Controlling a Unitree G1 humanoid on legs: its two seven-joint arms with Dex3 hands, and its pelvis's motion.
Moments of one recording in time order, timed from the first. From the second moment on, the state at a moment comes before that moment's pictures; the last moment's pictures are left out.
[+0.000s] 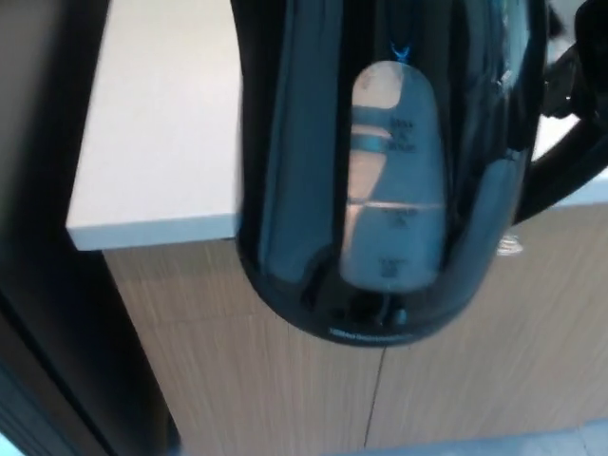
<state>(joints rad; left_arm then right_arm) 0.42 0.24 0.30 1.14 -0.12 -0.33 0.10 -0.57 -0.19 -0.43 -0.72 1.19 1.12 -0.74</state>
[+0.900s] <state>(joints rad) 0.42 0.23 0.28 1.16 -0.12 -0.35 0.12 -0.58 -0.29 -0.39 -0.67 1.34 1.07 -0.82</state>
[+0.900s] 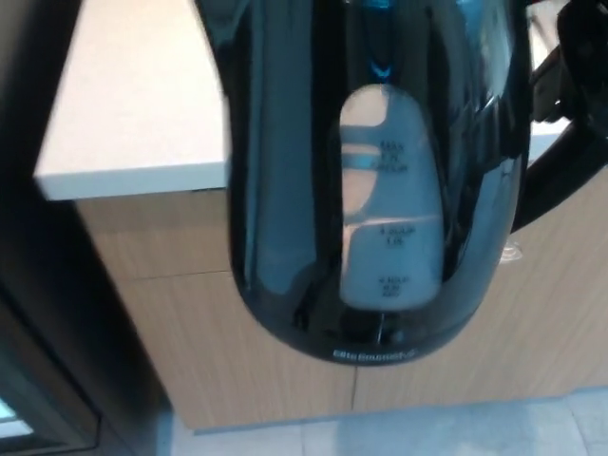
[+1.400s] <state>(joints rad) 0.40 0.23 0.30 1.19 -0.12 -0.36 0.11 -0.57 -0.31 -0.37 -0.63 1.34 1.03 -0.82</state>
